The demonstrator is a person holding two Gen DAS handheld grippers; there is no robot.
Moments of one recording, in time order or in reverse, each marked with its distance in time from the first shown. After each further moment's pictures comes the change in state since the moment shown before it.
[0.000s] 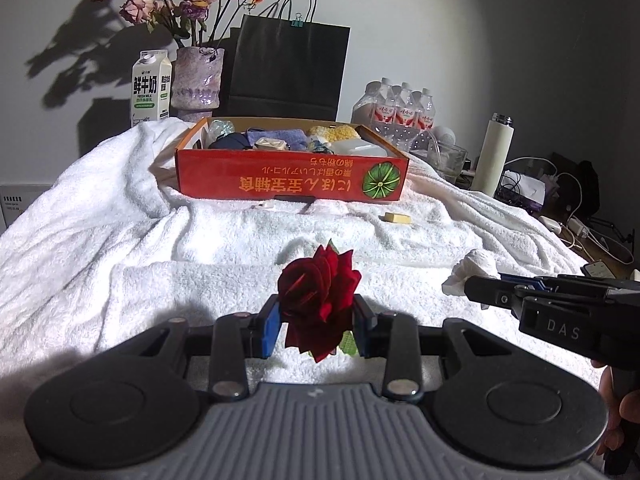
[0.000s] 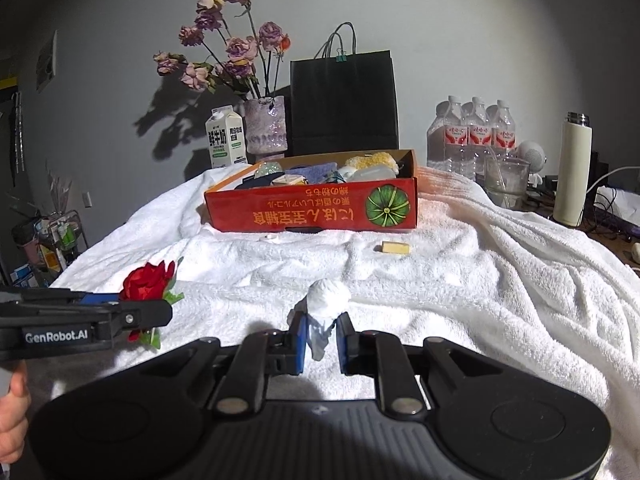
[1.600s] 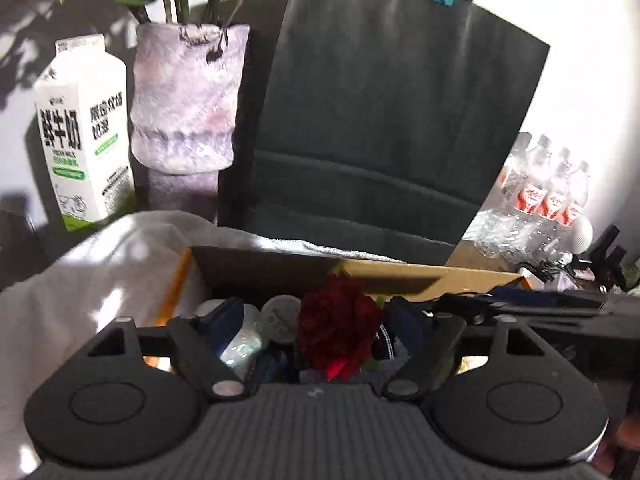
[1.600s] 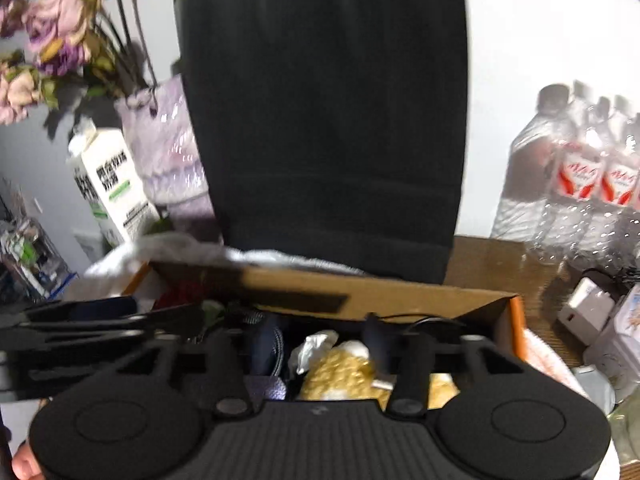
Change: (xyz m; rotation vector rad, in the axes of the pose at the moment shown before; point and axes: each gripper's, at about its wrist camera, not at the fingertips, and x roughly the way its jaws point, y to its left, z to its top) left arm 0.323 0.110 0.278 -0.130 0.178 0.077; right arm 0.372 -0.062 0.282 0.044 0.265 0.014
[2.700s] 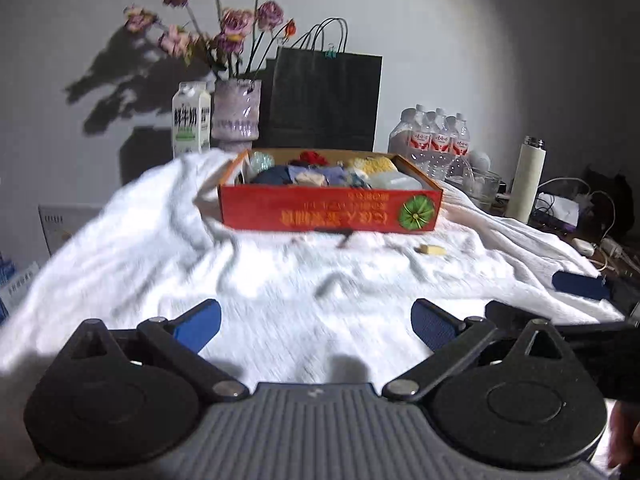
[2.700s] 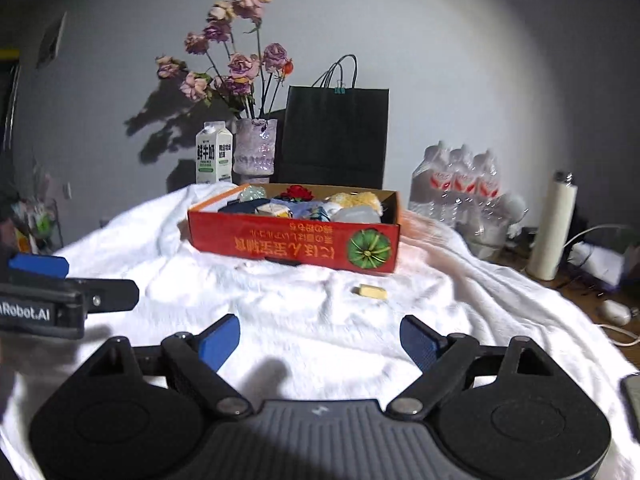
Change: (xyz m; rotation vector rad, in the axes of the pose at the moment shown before) left arm -0.297 -0.054 -0.336 0.101 -0.258 0.050; right arm -0.300 0.074 -0.375 -0.159 -0.341 -0.152
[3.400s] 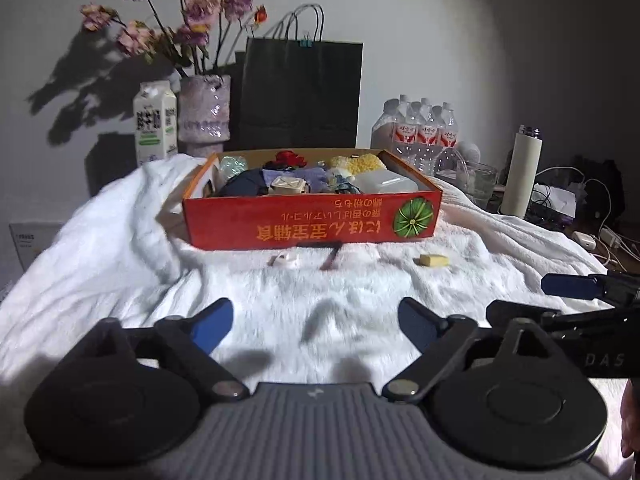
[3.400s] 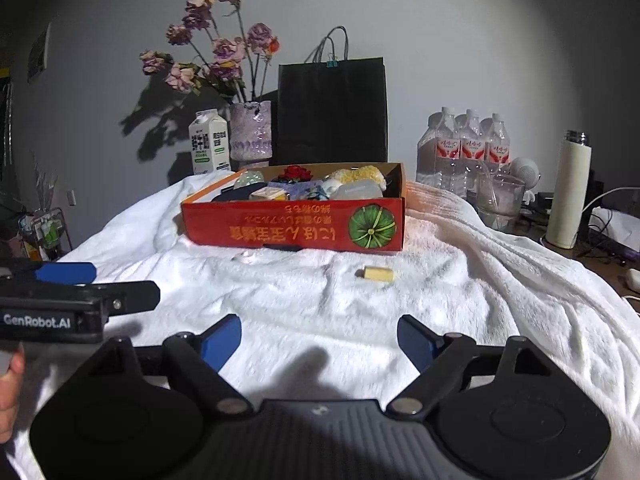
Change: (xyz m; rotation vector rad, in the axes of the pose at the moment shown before) left arm 0.076 0.006 0.033 0.066 0.030 -0.078; right arm 0.060 -0.037 0.023 0.108 0.067 0.068
